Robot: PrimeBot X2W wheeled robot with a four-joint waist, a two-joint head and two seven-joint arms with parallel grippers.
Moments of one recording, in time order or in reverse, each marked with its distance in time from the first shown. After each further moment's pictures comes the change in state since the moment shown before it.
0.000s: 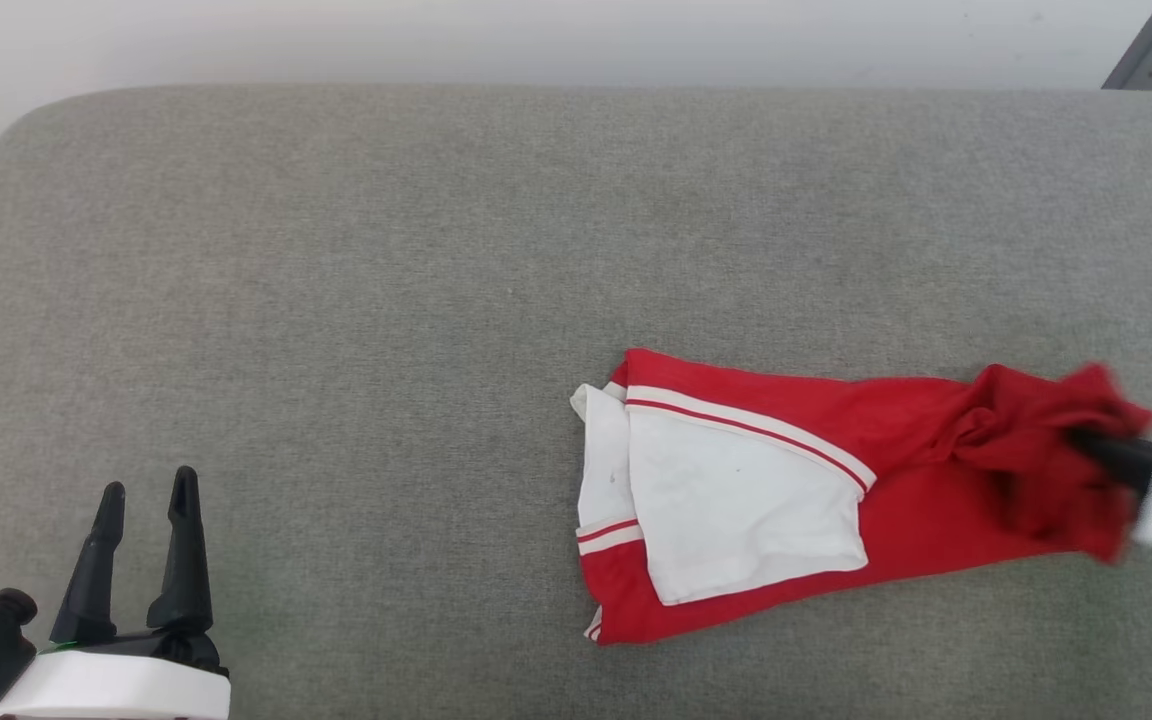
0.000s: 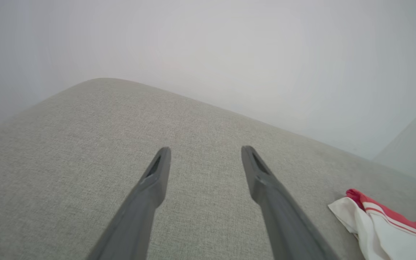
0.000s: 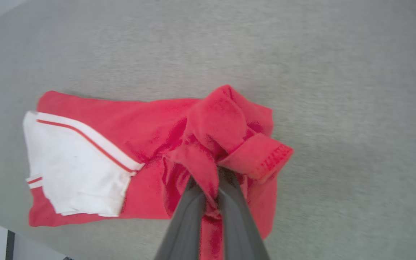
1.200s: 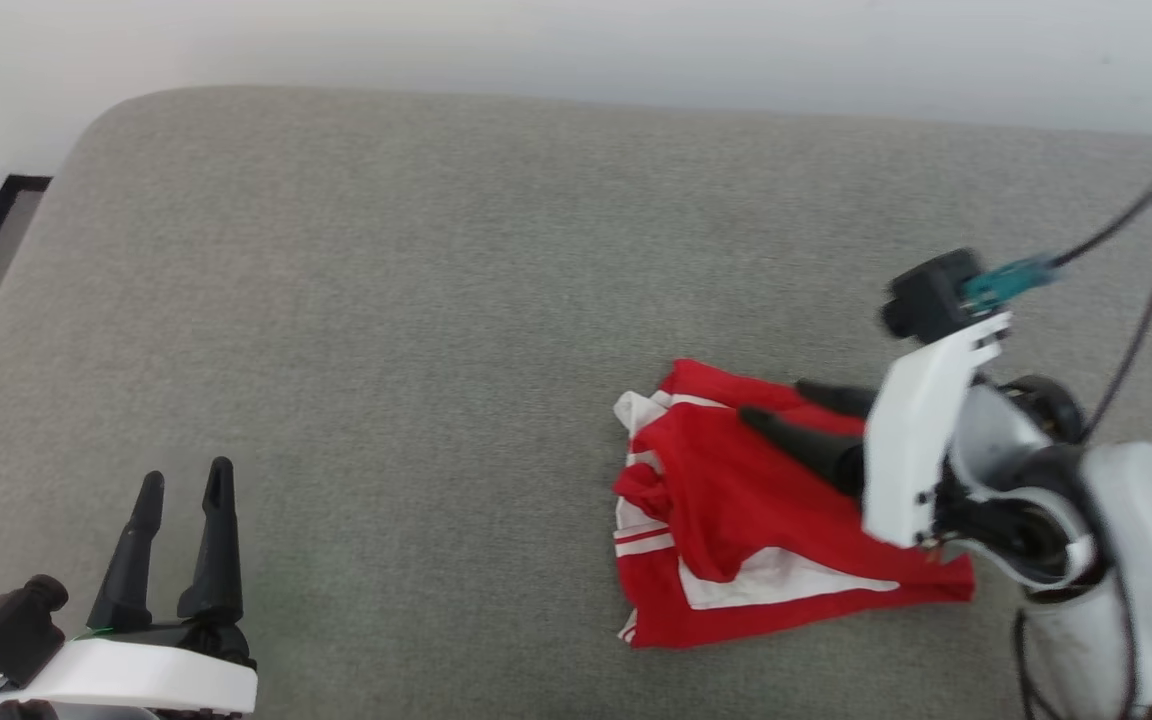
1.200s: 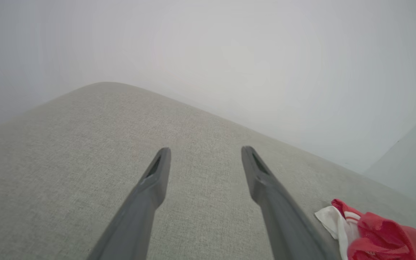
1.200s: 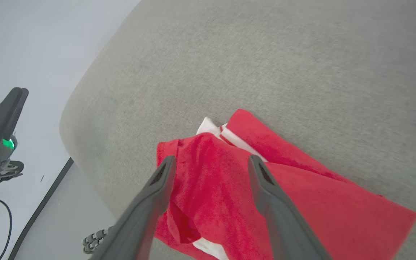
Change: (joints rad) left arm -0.022 0.002 -0.062 0.007 -0.057 -0.003 0.000; right arm -0.150 0.125 0.478 -0.011 0.087 0.000 -0.144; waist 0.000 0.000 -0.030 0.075
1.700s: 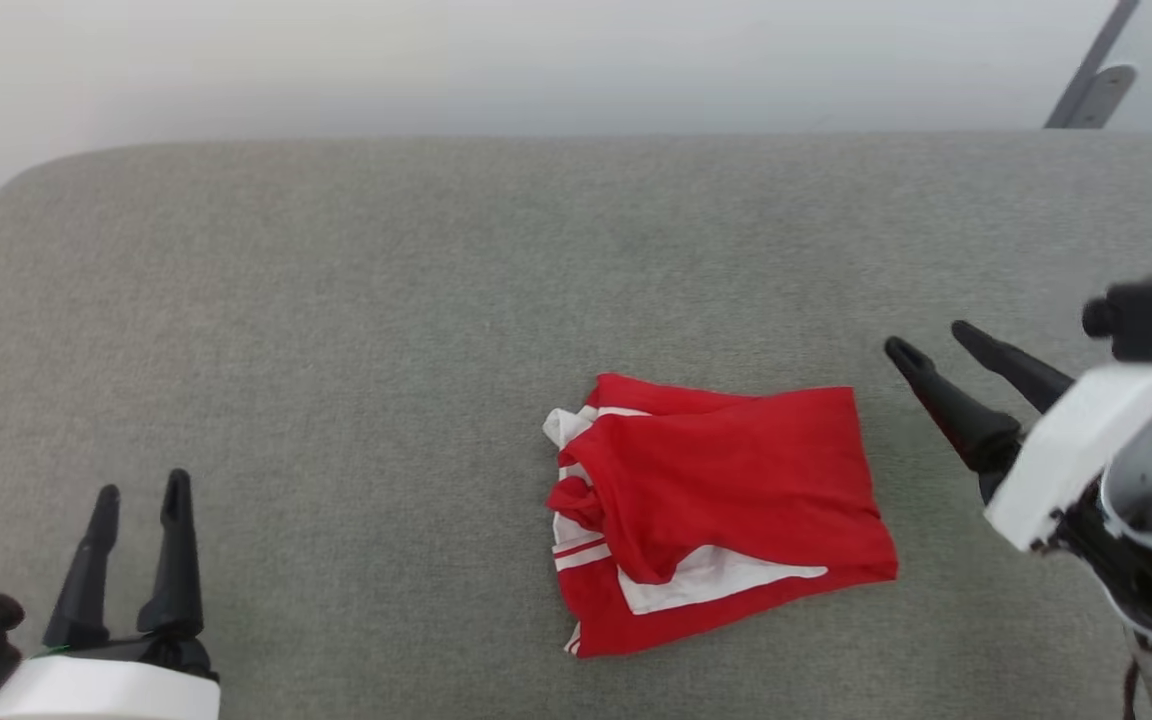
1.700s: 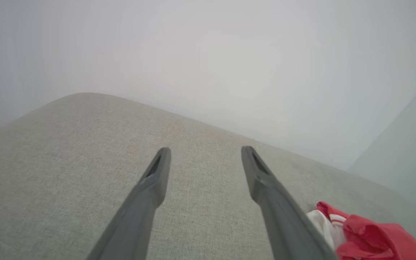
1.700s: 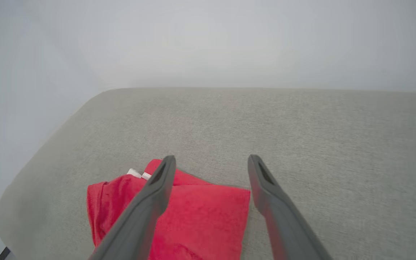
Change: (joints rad) left arm 0.030 0.020 0.046 -0.014 0.010 0.000 0.000; right arm 0.122 -0.107 -0.152 -0.070 -0.030 0.000 -0.344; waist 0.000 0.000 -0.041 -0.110
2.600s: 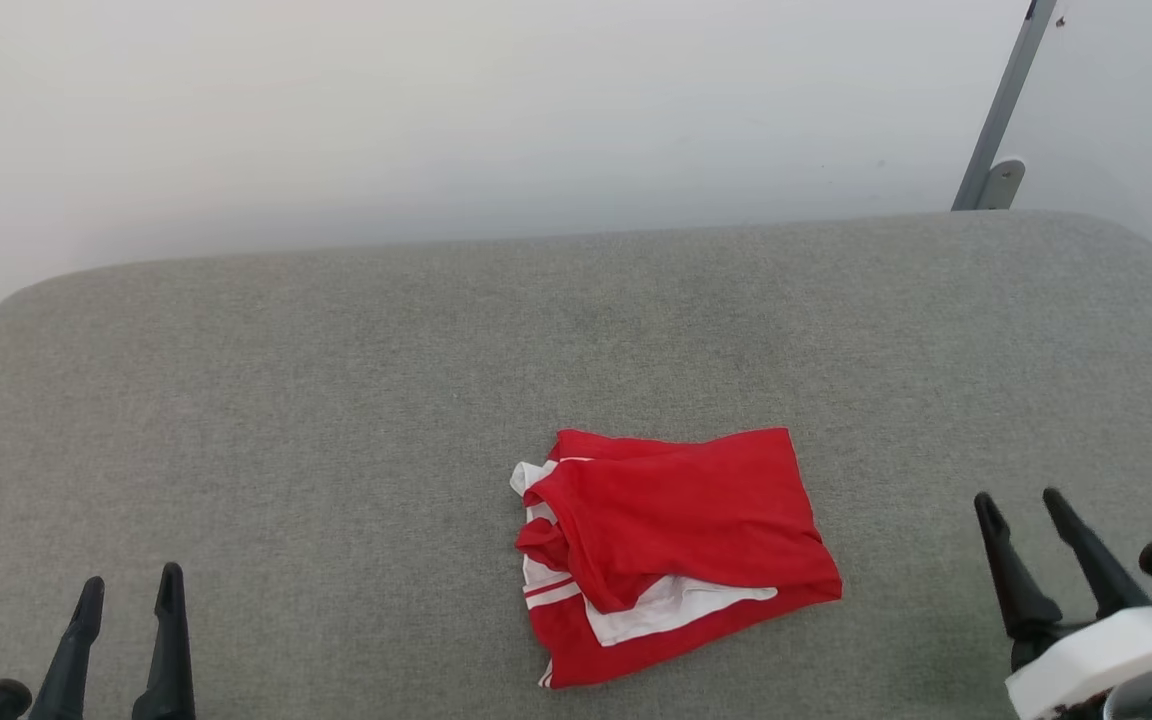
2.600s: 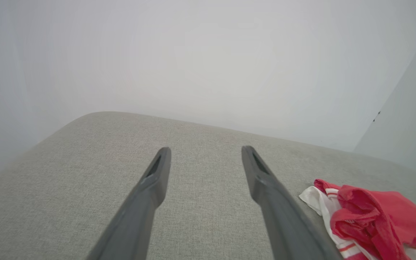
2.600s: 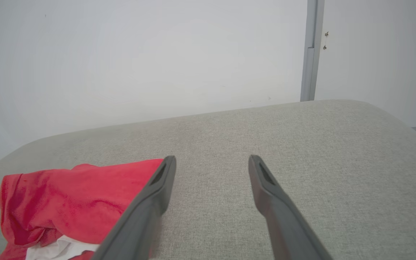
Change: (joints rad) left arm 0.143 -0.026 0.067 -0.021 0.162 0.000 0.000; right arm 0.241 -0.043 0.069 0.372 -0.097 0.000 -0.790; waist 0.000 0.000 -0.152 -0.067
